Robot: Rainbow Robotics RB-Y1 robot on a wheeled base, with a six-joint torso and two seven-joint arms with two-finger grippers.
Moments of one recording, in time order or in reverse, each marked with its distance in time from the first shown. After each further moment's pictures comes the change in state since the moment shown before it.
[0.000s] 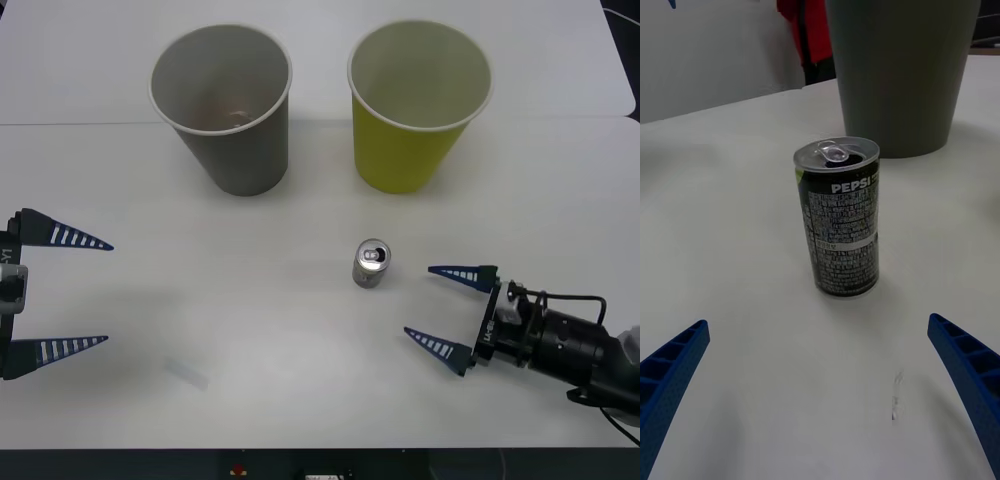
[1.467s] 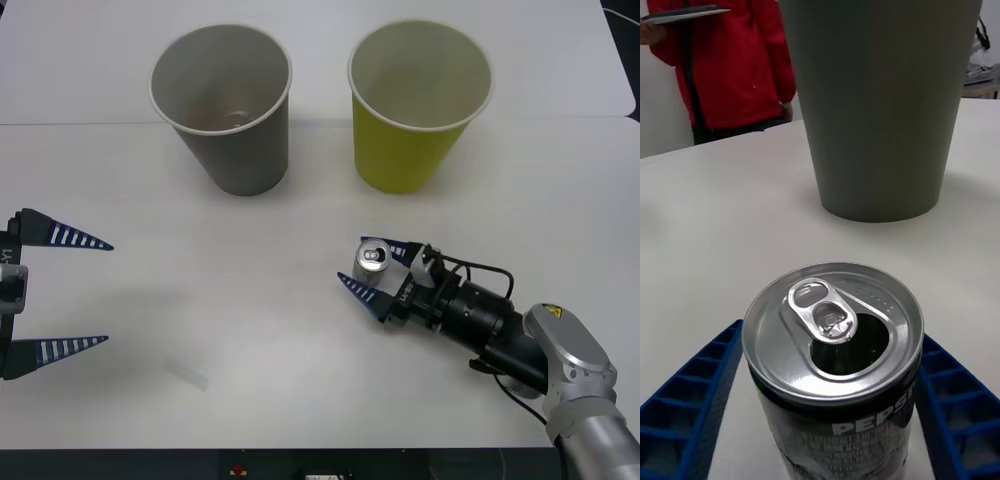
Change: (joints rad) right arm -0.095 0.178 0.146 0.000 -0.076 0.288 0.049; left arm 0.000 0.000 0.000 0.000 0.000 0.000 0.000
